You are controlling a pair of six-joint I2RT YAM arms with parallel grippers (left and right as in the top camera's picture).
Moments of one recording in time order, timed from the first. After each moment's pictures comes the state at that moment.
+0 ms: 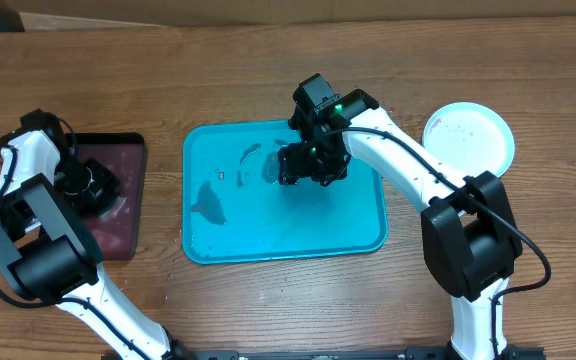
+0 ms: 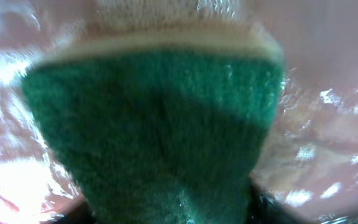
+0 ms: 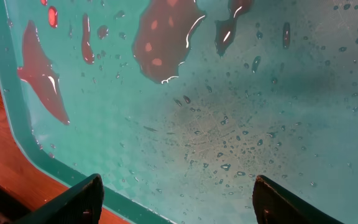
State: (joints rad) left arm 0.51 2.12 1.51 -1.04 0.02 -0.41; right arm 0.56 2.10 1.70 -1.01 -0.37 0.33
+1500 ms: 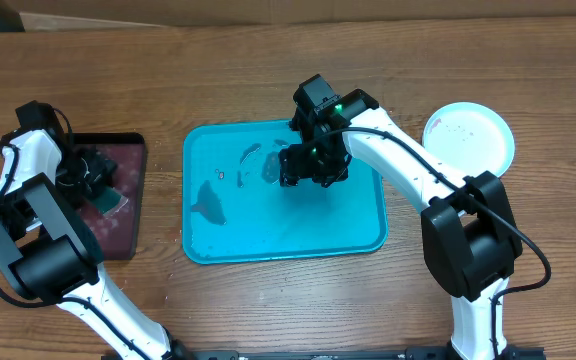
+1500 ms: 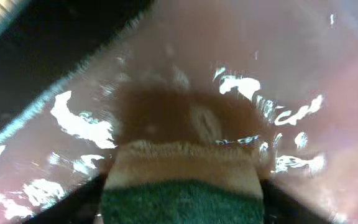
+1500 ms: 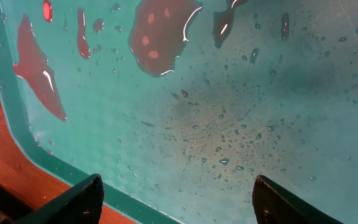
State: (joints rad) left arm 0.51 2.12 1.51 -0.84 -0.08 -0.41; right arm 0.56 2.10 1.70 -1.03 -0.37 0.33
